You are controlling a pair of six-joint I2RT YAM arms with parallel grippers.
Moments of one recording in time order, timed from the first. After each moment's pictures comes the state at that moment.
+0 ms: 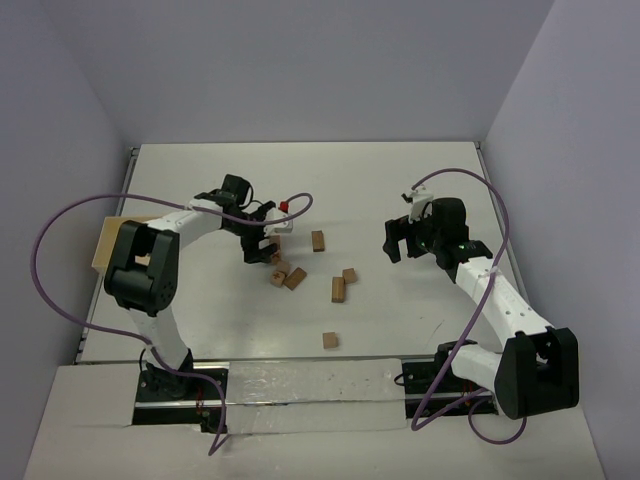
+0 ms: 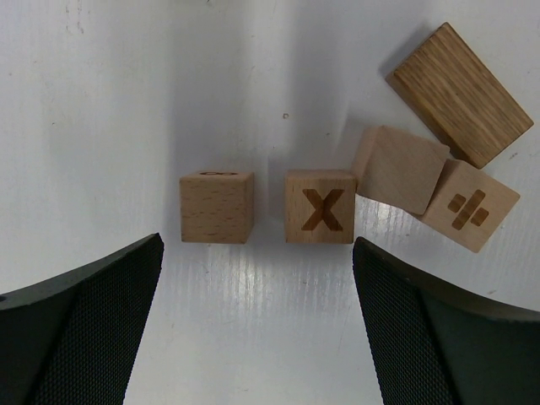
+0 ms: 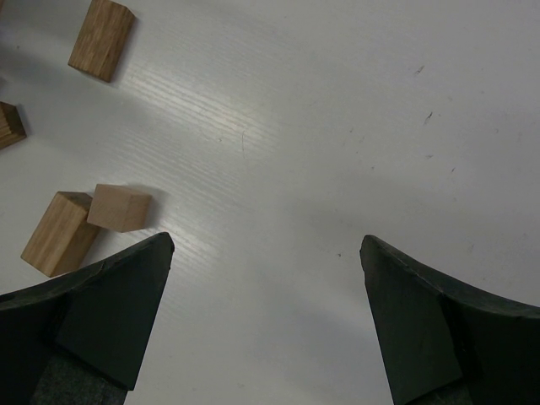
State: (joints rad) left arm -0.35 1.84 1.20 -0.55 0.58 1.11; right arm 0.14 1.13 0.71 -0.29 -0.29 -0.13
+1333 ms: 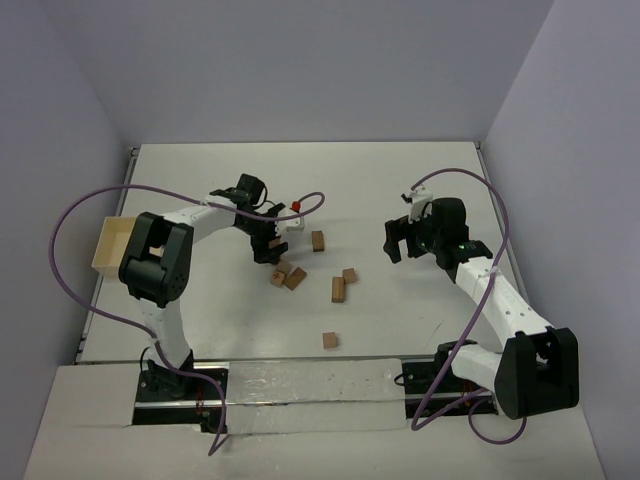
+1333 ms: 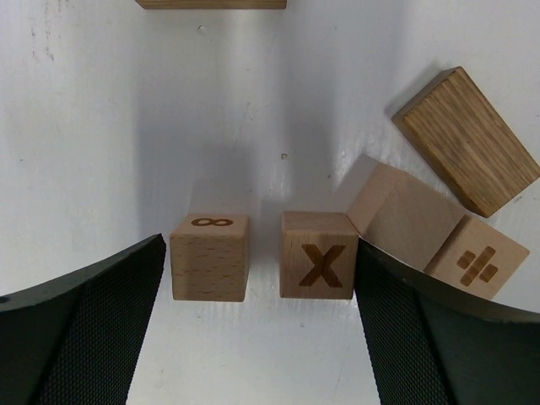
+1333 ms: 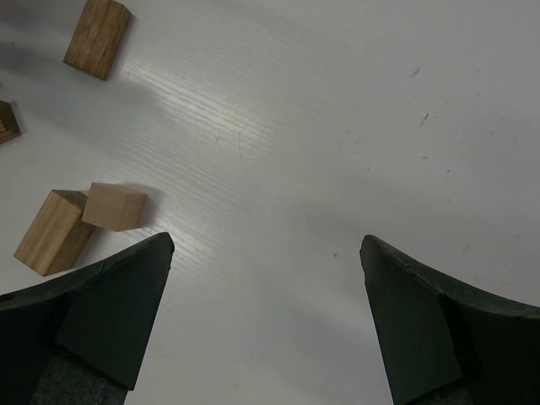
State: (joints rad) left arm -0.40 1.93 1.28 -0.58 0.54 1.03; right arm 0.14 1.13 0.71 -0.28 -0.29 -0.14
